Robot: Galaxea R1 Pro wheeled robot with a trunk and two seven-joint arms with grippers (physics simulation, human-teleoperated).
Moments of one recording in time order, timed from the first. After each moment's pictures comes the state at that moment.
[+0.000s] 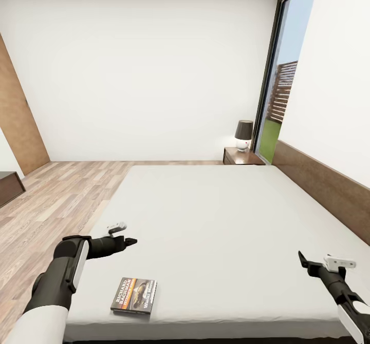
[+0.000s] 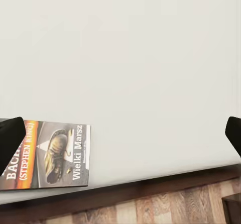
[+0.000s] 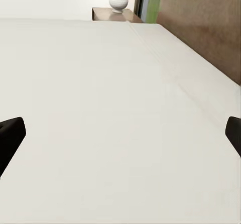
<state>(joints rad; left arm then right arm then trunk) -0.55 0.03 0.28 -1.15 -0.11 0.99 -0.55 -0.46 -0.41 -0.06 -0.48 -0.29 -0.42 0.18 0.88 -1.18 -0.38</state>
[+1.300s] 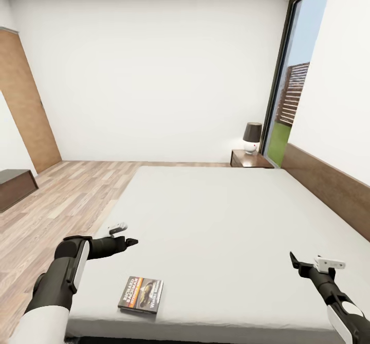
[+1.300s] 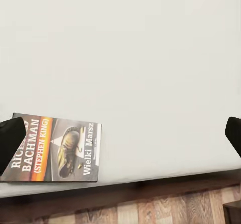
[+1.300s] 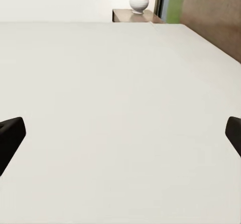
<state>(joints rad) -0.55 0.02 0.28 -1.15 -0.11 0.99 -0.55 -0.46 -0.37 -0.06 -0.47 -0.28 -0.42 0.18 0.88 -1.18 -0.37</state>
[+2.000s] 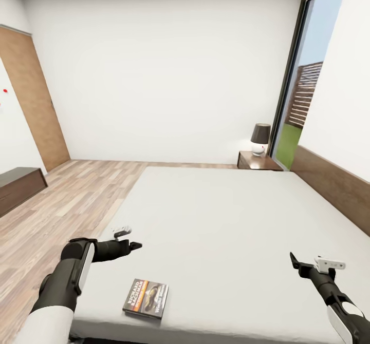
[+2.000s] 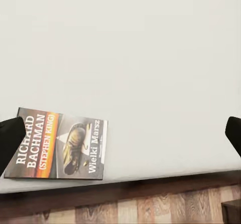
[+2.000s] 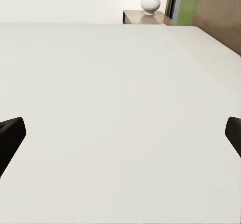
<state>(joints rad) -0.55 0.01 0.27 -1.11 -0.11 0.98 -0.55 -0.46 -0.37 -0.06 -0.47 -0.28 -0.42 0.18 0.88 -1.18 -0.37</state>
